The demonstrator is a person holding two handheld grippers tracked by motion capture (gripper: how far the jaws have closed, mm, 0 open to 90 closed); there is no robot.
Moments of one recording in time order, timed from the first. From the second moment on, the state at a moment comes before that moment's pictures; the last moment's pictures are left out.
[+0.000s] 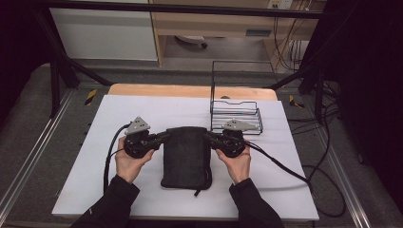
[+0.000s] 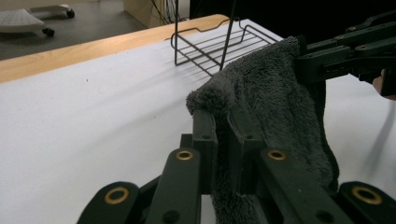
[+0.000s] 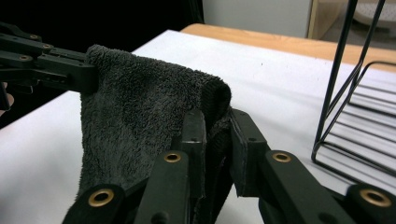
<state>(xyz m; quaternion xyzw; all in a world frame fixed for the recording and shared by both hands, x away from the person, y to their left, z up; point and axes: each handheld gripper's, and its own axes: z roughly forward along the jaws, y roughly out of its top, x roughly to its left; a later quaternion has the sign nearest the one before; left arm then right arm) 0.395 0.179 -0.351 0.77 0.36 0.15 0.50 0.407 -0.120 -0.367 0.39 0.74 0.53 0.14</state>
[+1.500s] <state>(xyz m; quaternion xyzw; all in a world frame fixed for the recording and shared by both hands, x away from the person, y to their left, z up) 0.383 0.147 -0.292 0.71 0.30 0.22 0.60 0.369 -0.151 -0.289 0.35 0.68 0.58 0.26</state>
